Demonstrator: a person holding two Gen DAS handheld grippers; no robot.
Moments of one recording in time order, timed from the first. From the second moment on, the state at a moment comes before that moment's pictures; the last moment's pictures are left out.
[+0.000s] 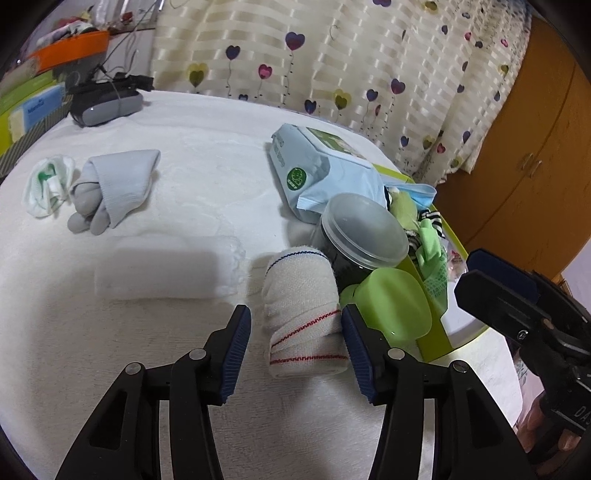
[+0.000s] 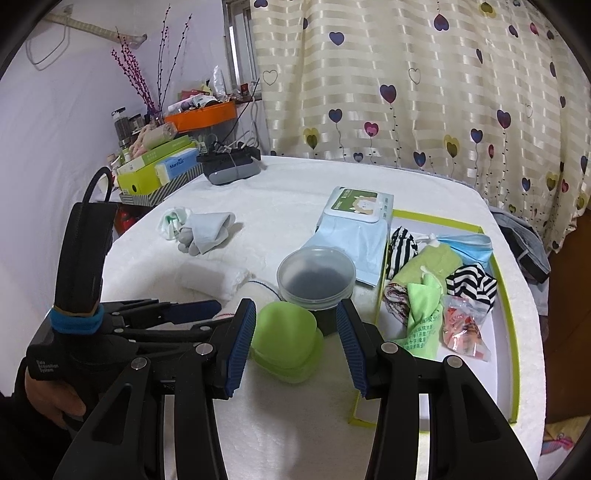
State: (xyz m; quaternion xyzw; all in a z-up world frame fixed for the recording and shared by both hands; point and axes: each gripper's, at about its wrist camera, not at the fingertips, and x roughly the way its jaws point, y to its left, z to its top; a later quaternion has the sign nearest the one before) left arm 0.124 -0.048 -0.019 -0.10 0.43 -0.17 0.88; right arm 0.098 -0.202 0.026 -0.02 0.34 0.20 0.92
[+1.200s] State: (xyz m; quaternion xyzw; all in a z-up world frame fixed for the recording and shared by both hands) left arm 0.084 0.021 0.018 -0.12 0.35 -0.11 0.92; right arm 0.101 -0.156 0.033 -0.06 0.34 0.22 0.91
